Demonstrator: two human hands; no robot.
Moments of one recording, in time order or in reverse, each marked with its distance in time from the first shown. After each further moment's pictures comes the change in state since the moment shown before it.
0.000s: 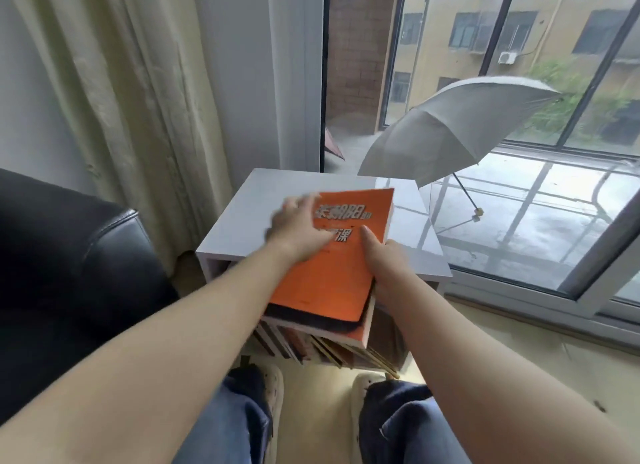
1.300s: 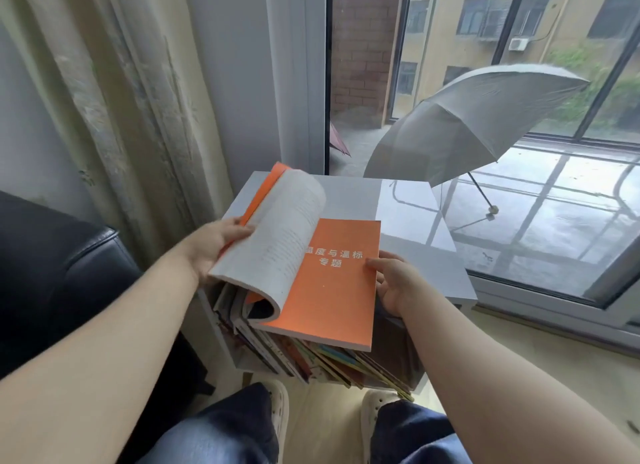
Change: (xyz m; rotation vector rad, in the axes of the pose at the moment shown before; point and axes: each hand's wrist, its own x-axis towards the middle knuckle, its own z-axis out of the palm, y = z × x) left_hand 0.046 -0.091 -0.046 -1.141 -0.348 -0.325; right_hand 0.081 0.019 0.000 0.221 -0.012 0.229
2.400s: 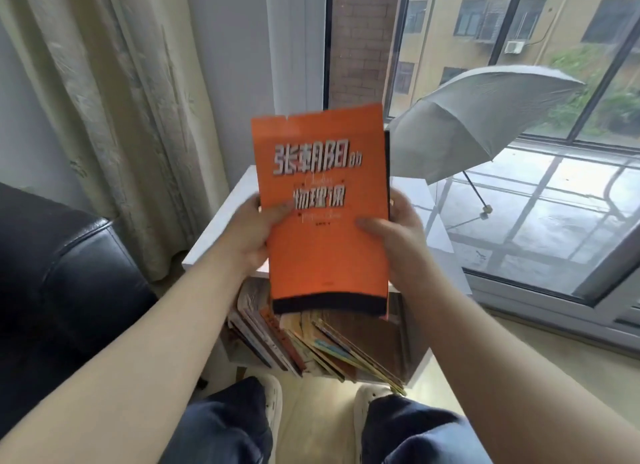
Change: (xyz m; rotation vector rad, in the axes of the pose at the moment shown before) left_hand 0.006 -0.003 0.051 -0.065 0.127 0.292; right_hand -0.059 -0.040 0.020 -0.037 -0.360 -0.622
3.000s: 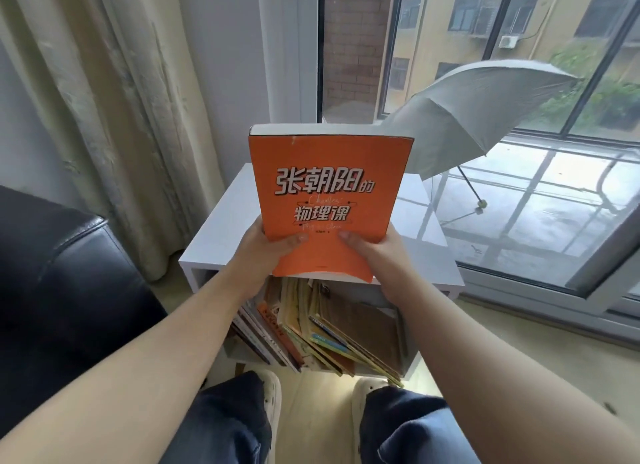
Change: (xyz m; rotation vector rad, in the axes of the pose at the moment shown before) left_hand -0.005 -0.041 -0.009 0.282 -0.140 0.108; right_hand 0.000 0.035 -0.009 -0.276 0.003 0.138
